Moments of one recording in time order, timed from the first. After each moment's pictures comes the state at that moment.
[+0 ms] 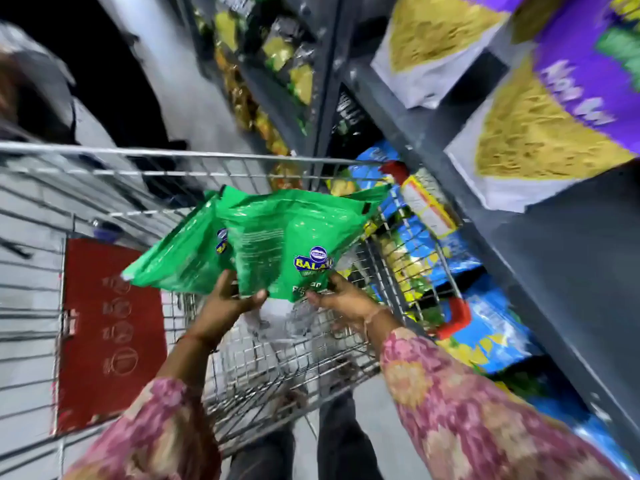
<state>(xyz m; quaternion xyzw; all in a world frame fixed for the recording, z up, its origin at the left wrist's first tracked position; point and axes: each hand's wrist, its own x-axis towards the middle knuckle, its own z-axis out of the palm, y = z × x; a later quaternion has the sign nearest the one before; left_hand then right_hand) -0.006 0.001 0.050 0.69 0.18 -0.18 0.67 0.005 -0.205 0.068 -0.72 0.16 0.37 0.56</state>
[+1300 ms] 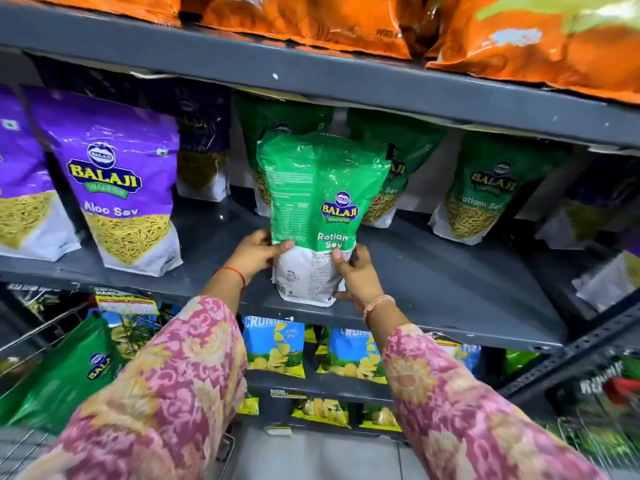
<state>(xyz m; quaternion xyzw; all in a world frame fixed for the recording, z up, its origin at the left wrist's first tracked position) -0.058 -0.389 0.267 0.61 -0.32 -0.41 0.59 -0.228 -0.446 0.270 -0.59 0.42 -0.32 0.61</state>
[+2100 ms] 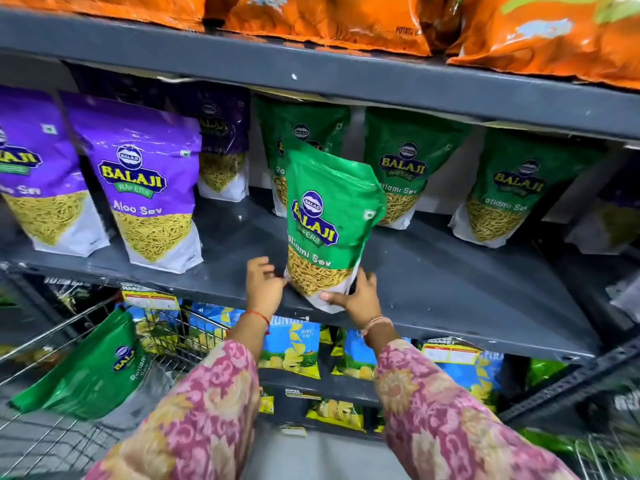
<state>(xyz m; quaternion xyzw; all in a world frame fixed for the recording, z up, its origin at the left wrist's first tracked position) -0.091 -0.361 0.235 0.68 -0.17 -0.24 0.67 -0.224 -0.444 0.220 -0.71 0.42 -0.28 0.48</state>
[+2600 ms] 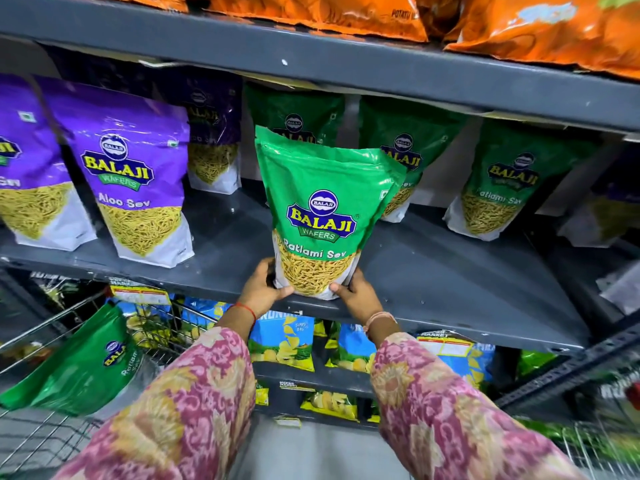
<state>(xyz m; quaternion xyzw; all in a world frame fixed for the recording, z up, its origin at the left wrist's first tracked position) -0.074 -0.359 0.205 0.70 -0.32 -0.36 0.53 -0.231 -0.463 0.204 -0.72 0.44 -0.19 0.50</state>
